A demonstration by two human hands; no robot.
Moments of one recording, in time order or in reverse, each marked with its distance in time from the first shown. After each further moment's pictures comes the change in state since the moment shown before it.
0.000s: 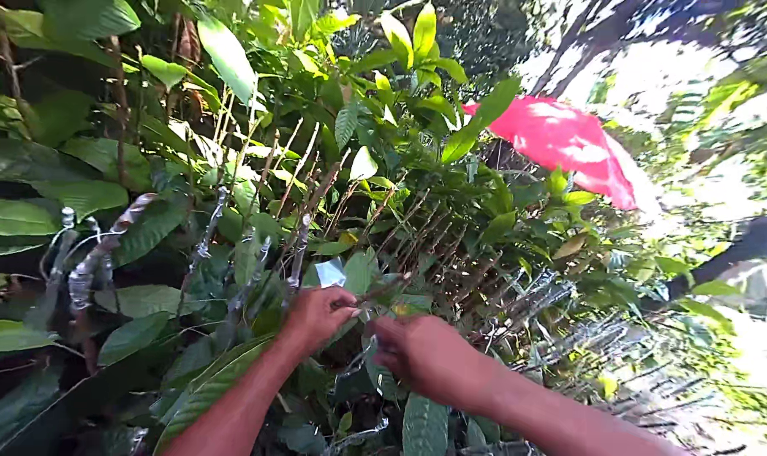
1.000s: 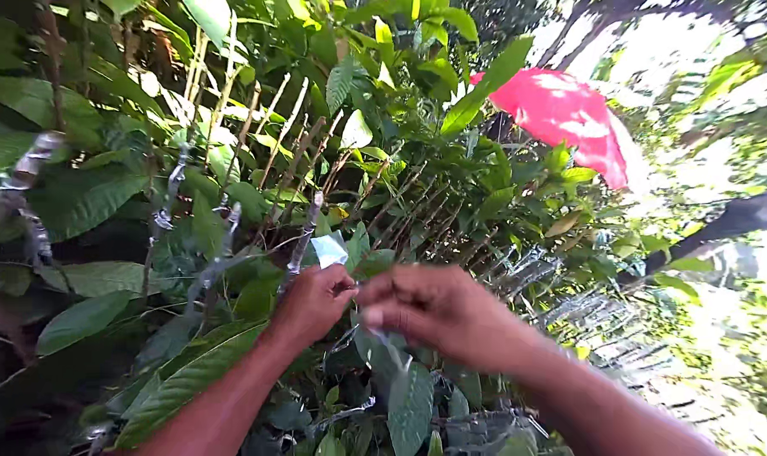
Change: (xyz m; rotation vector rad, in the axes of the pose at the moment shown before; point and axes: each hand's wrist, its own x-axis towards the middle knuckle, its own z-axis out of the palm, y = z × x) left_hand -0.003 0.011 0.018 0.040 0.151 0.064; right_hand -0.008 -0.009 -0.027 0.582 0.203 -0.125
